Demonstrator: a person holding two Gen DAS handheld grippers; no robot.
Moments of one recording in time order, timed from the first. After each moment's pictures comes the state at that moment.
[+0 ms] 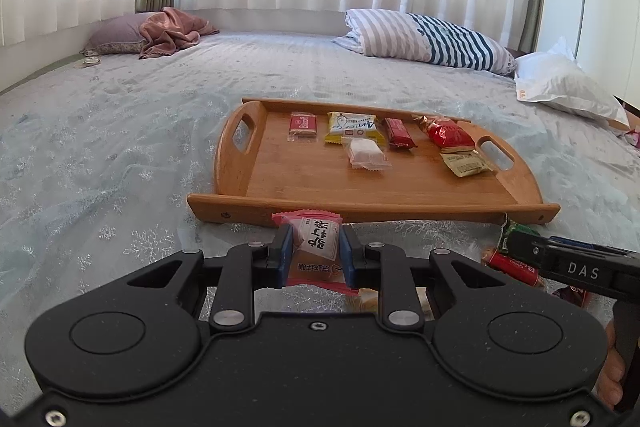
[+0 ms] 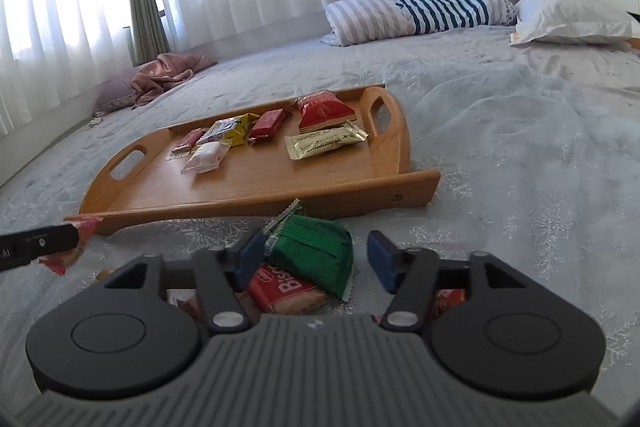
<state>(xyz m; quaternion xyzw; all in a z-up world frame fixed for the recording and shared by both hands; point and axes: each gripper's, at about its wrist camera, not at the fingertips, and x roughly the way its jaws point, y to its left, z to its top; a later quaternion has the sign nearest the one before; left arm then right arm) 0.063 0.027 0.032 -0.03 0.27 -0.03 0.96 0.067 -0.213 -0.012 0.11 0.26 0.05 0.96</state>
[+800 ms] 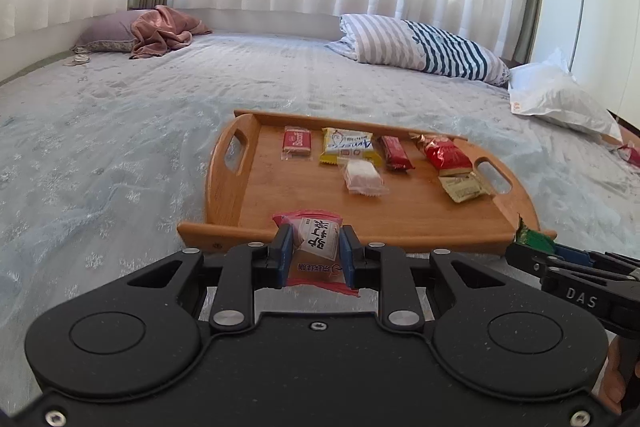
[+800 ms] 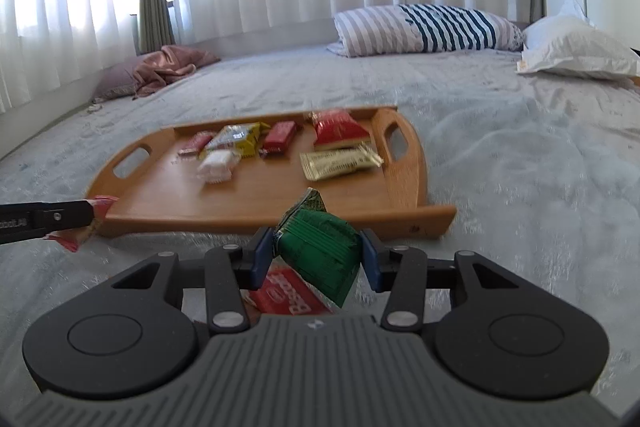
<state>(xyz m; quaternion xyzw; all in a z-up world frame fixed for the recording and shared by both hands) 0.091 0.037 0.045 -0.05 0.27 -0.04 0.96 0.070 -0.194 0.014 0.06 0.24 0.05 0.97</state>
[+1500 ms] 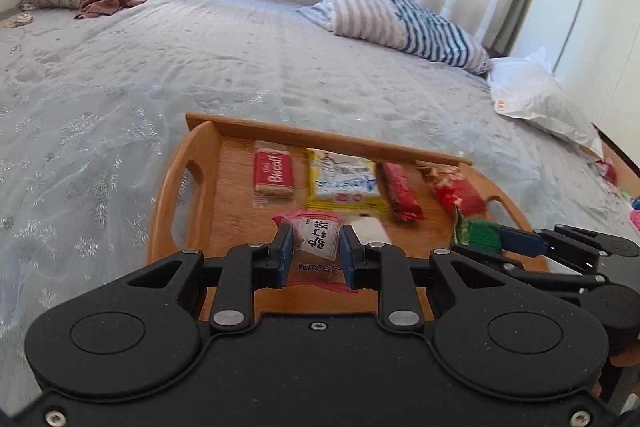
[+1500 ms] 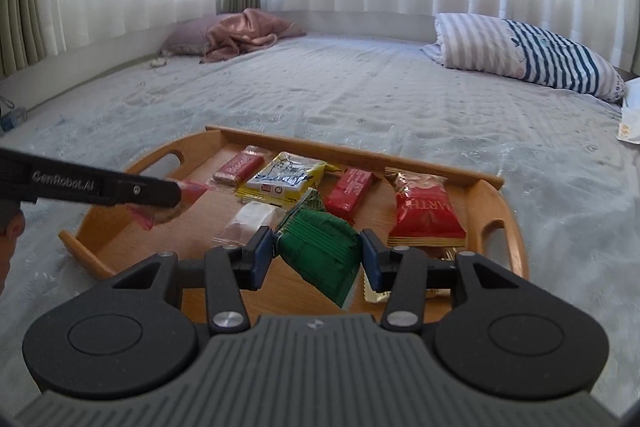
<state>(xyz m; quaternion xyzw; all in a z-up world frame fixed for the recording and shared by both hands) 0.240 0.061 0.039 -0.09 0.34 -0.11 0.93 0.204 -0.161 0.025 -0.05 0.28 0.17 0.94</state>
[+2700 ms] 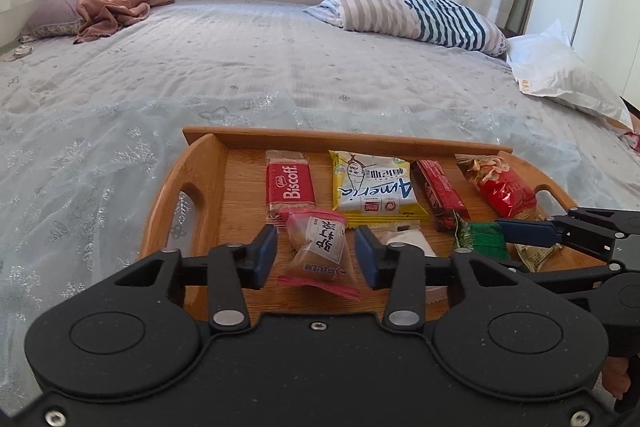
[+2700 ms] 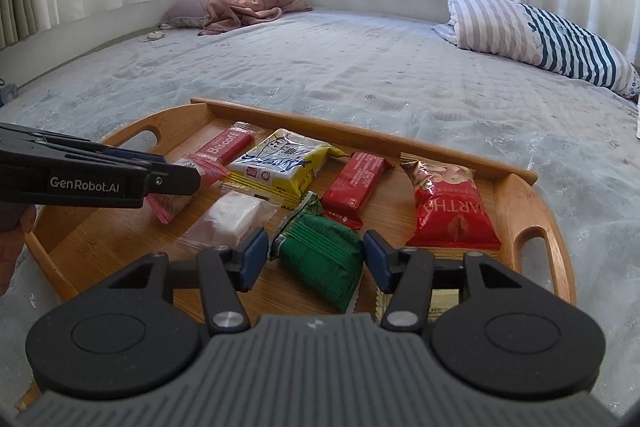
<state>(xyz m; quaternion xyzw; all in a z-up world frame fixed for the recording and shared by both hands) 0.271 0.044 0.016 -0.03 0.32 -0.09 0.94 0.234 -0.154 0.007 -0.05 0.30 0.17 0.94</state>
